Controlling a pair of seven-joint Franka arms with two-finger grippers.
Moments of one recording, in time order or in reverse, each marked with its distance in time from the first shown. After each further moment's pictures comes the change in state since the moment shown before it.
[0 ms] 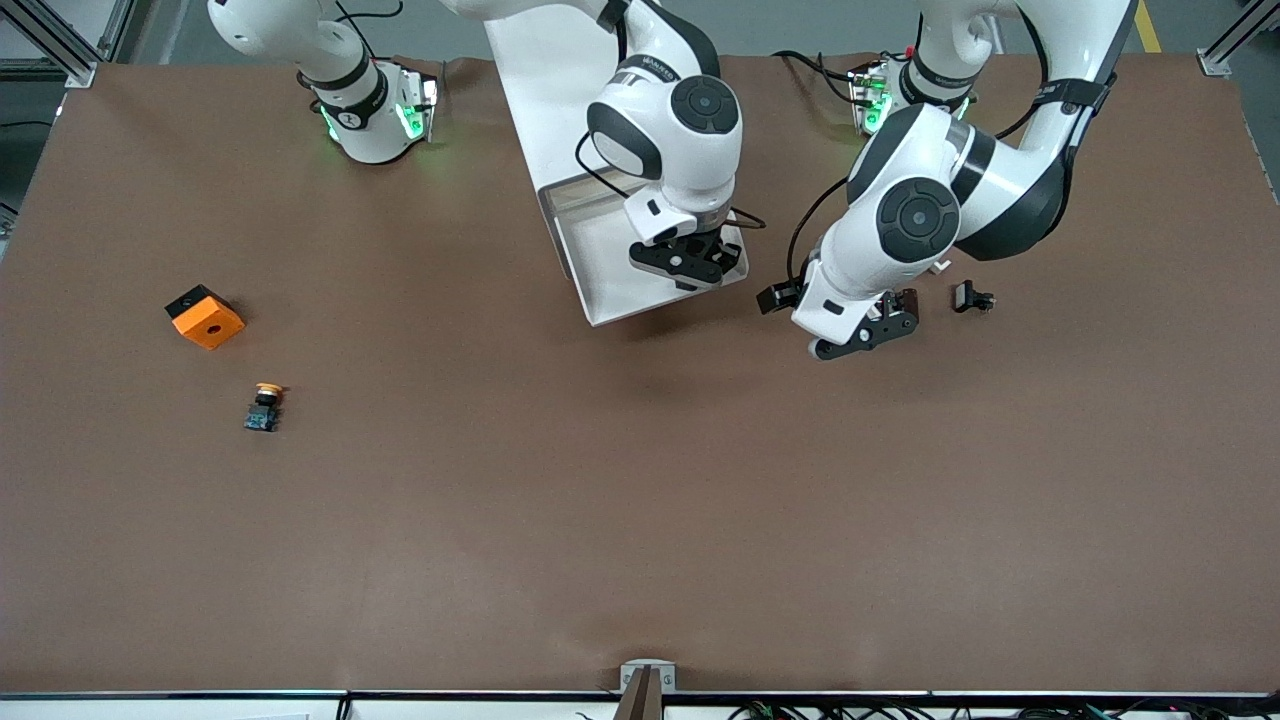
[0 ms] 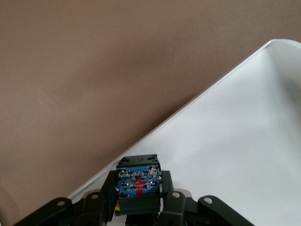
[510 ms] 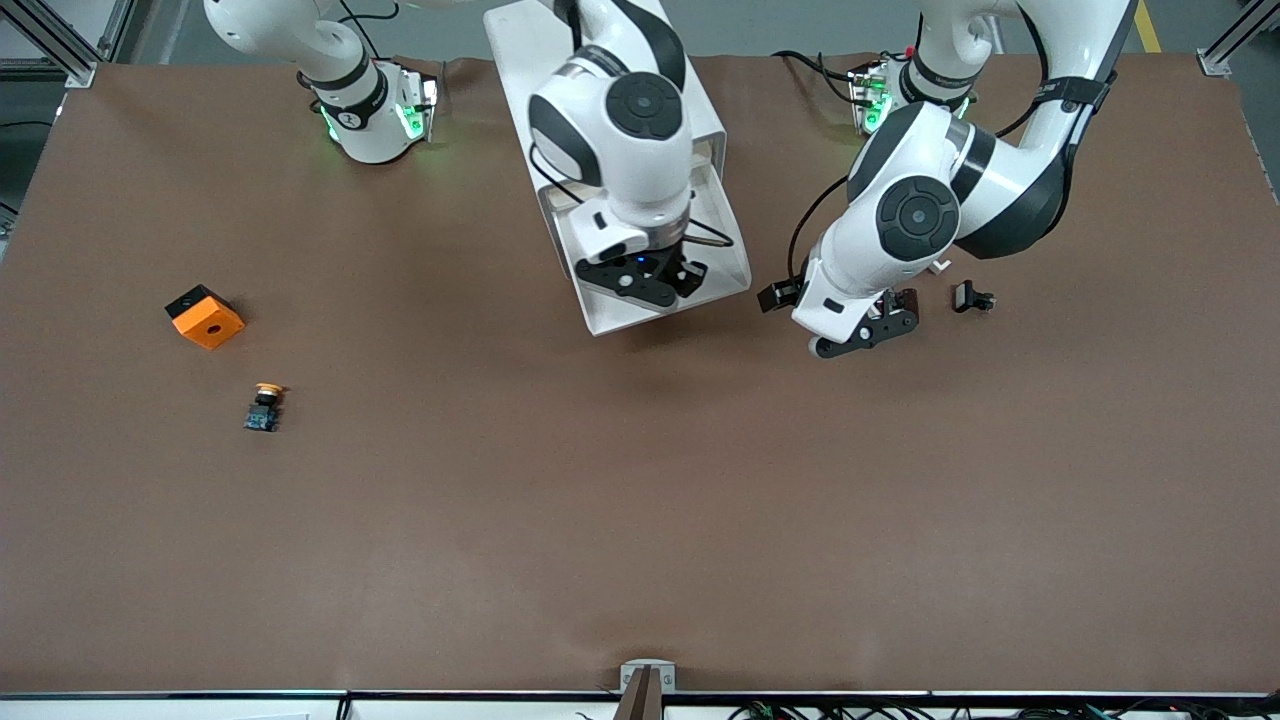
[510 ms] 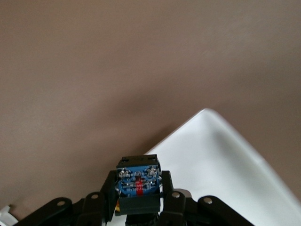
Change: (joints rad) left arm 0.000 -0.002 0.000 -0.010 0.000 -0.001 0.000; right arm -0.131 -0.117 -0.009 0.033 0.012 -0.148 -0.143
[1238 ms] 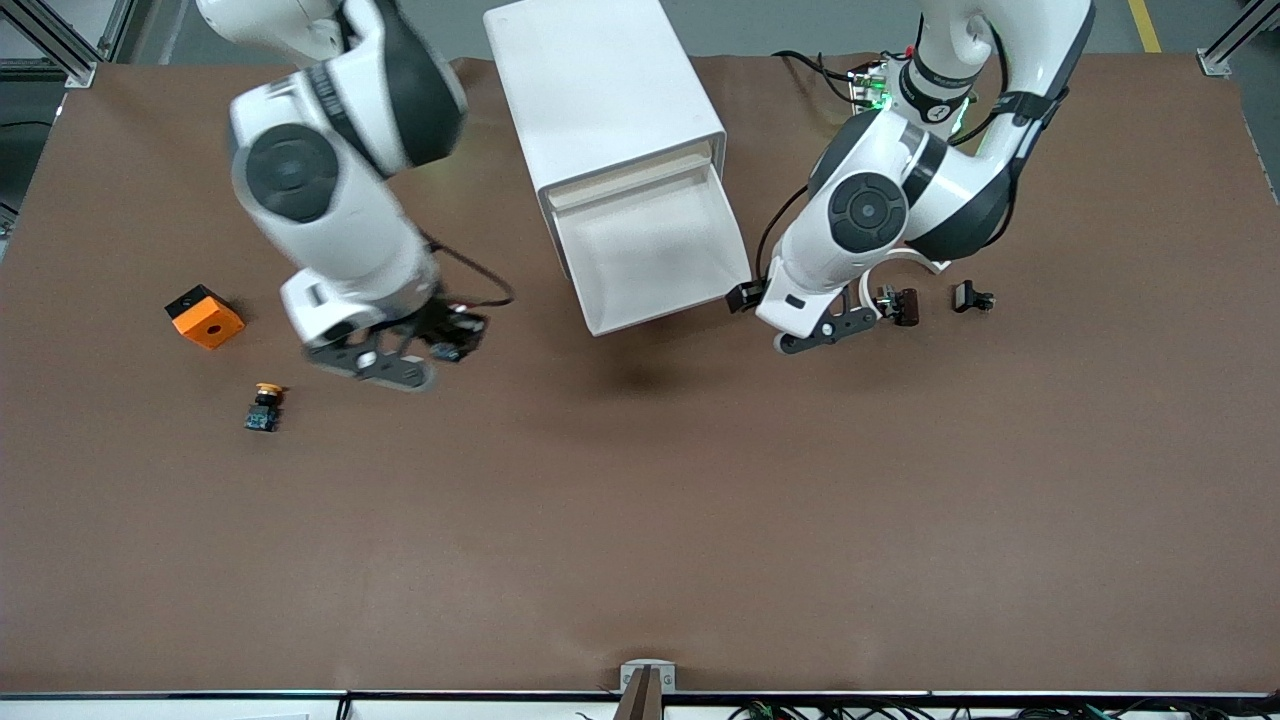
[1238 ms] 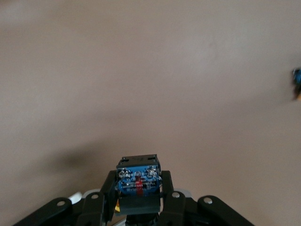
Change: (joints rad) left arm -0.072 0.045 -0.005 -0.040 0.000 0.159 -0.074; right arm -0.401 -0.194 -0.015 -0.117 0.003 -0.108 -0.533
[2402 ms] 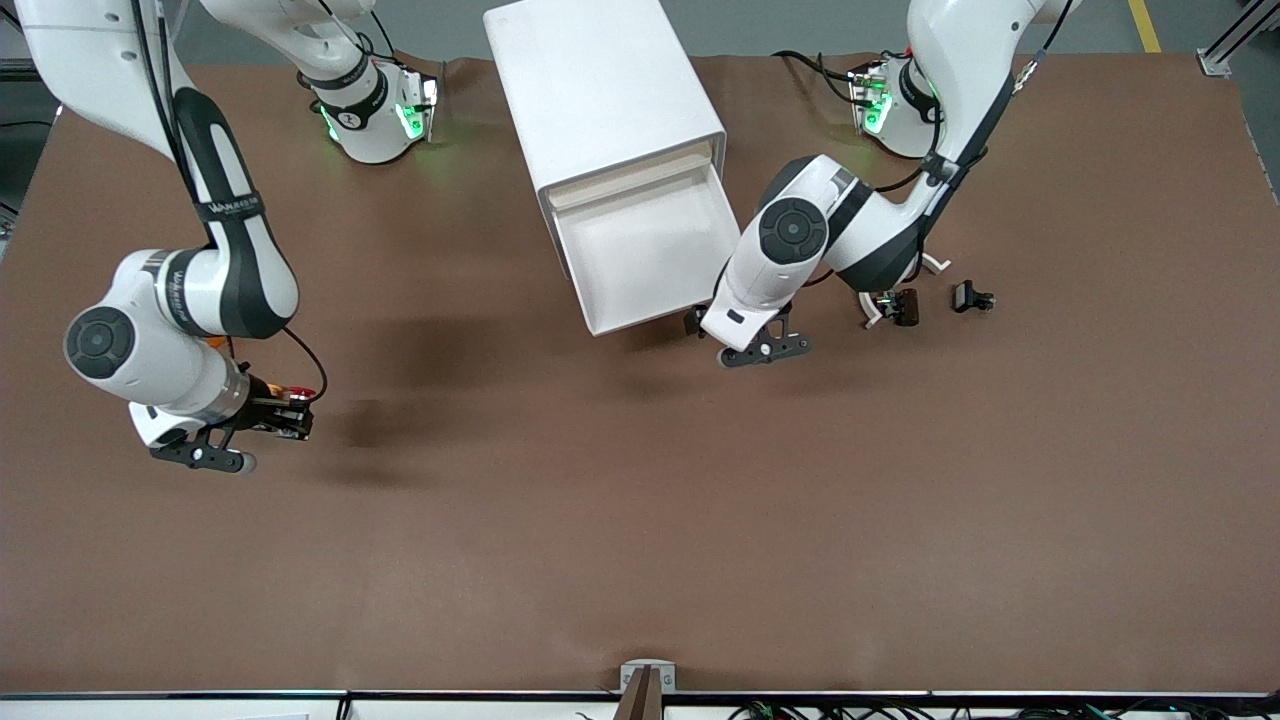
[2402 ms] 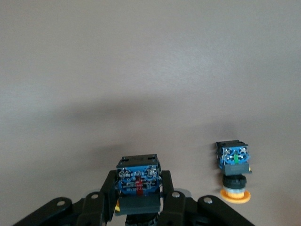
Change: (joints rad) left arm -0.081 0.140 -0.004 -0.042 0.124 0.268 -0.004; right arm -0.410 0.113 0.001 -0.456 0.000 0.574 -0.473
